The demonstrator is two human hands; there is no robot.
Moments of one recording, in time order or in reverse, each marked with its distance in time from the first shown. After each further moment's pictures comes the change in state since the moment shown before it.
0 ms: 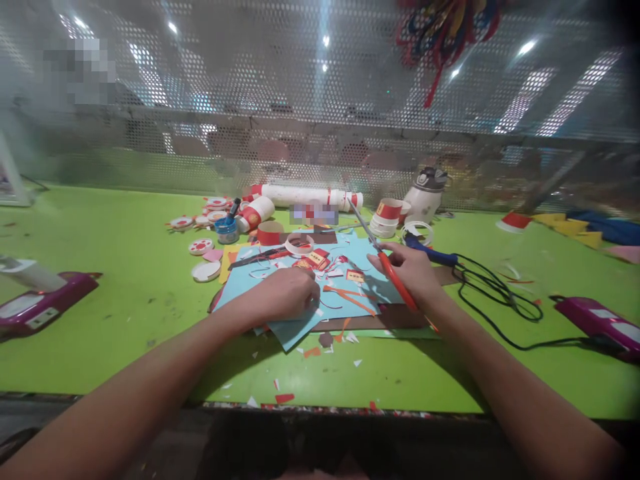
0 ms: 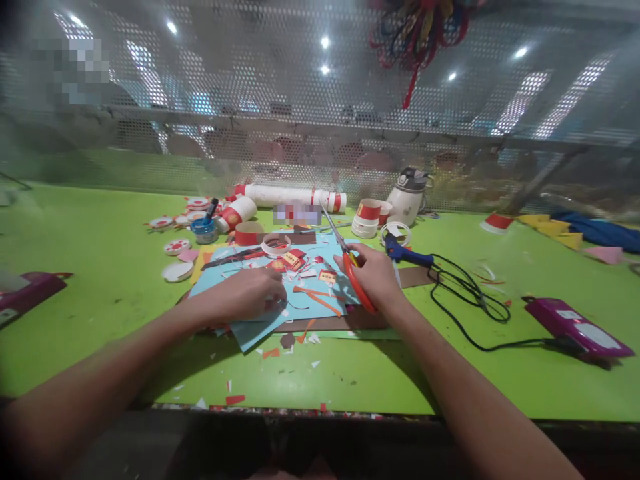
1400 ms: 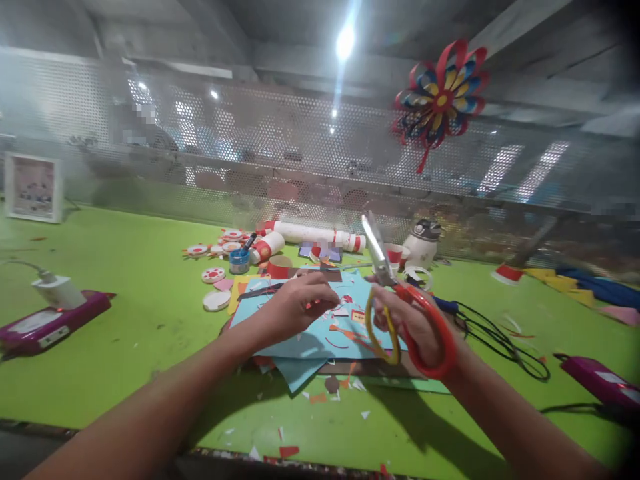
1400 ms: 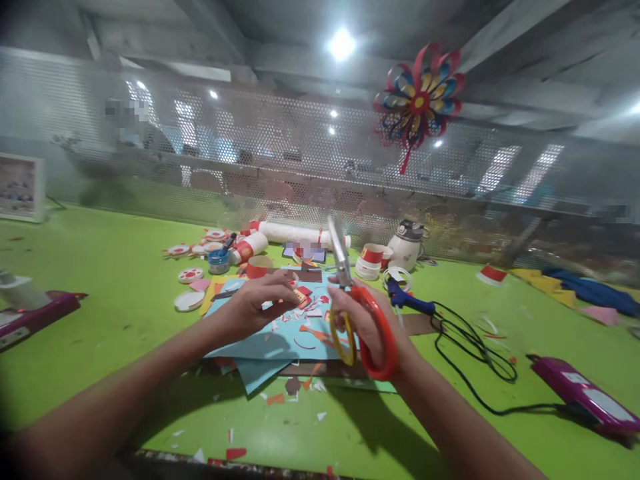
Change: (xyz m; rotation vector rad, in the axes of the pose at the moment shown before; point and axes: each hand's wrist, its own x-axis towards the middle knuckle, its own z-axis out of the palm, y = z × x) left_hand -0.005 -0.010 -0.016 -0.250 0.587 0.212; right_hand -0.026 -0.062 -0.022 0.896 -0.217 0.042
